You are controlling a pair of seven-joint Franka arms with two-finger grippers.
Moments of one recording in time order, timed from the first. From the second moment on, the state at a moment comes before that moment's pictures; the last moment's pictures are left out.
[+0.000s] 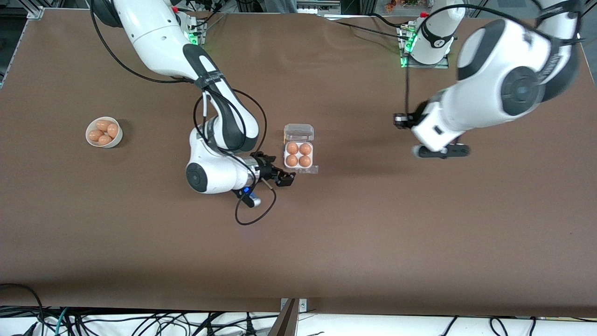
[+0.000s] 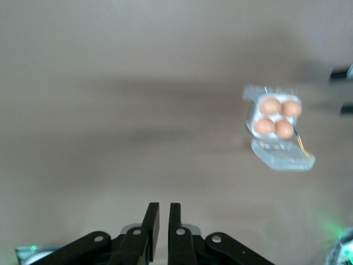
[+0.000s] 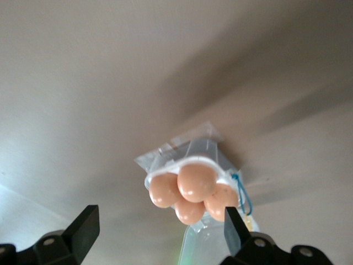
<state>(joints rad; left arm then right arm) -0.17 0.25 -0.21 -1.59 -0.25 1.57 -0.44 0.50 0.81 -0.01 -1.30 0.69 1.97 0.83</state>
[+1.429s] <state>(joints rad) -0.63 0.68 -0.22 -1.49 -0.41 1.77 -0.84 0.13 0.14 0.06 -1.78 -0.06 1.83 0.23</state>
